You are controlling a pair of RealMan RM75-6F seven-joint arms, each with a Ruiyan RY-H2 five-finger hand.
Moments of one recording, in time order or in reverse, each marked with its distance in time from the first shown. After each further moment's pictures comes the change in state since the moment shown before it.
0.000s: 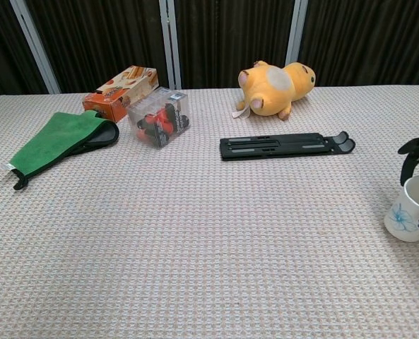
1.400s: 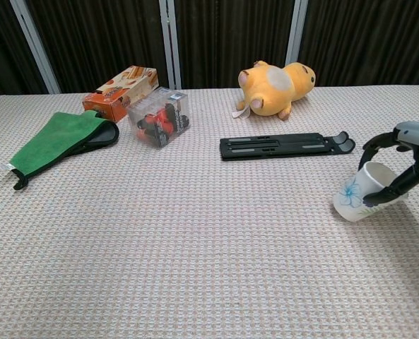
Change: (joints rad) left arm -0.001 -0.001 -0.001 0.001 -0.002 0.000 0.000; right arm 0.113 -0.141 0.109 0.117 0.221 -0.050 0.076
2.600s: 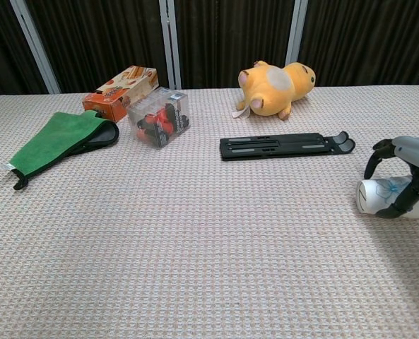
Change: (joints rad) left arm -0.002 0.004 0.002 0.001 0.003 -0.004 -0.014; right arm 0.043 -0.104 -0.051 0.069 0.060 0.137 -0.238
